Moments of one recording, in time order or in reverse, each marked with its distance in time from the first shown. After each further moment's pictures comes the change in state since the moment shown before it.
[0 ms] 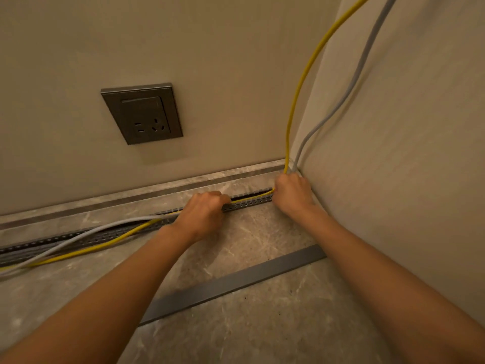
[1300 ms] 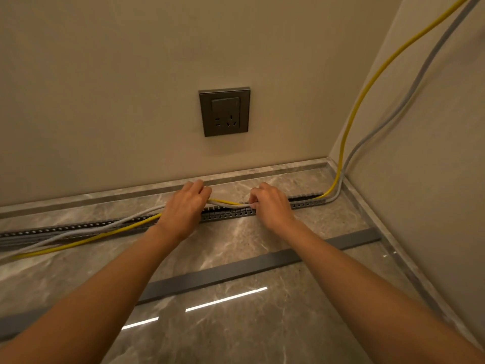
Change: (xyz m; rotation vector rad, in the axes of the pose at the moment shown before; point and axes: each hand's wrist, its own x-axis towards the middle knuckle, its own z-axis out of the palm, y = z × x) left_hand -0.108 -0.101 -0.013 0.258 0.263 -0.033; right_hand -0.062 -0.127 0.030 0.214 0.000 -0.275
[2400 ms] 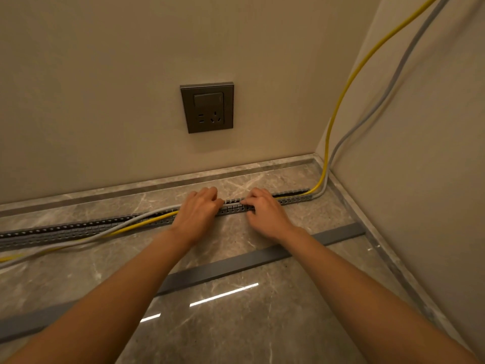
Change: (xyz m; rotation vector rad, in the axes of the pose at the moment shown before) left_hand 0.016 0.038 0.016 0.010 0.022 0.118; right_hand -0.018 0.017 -0.001 0.124 -0.111 -0.011
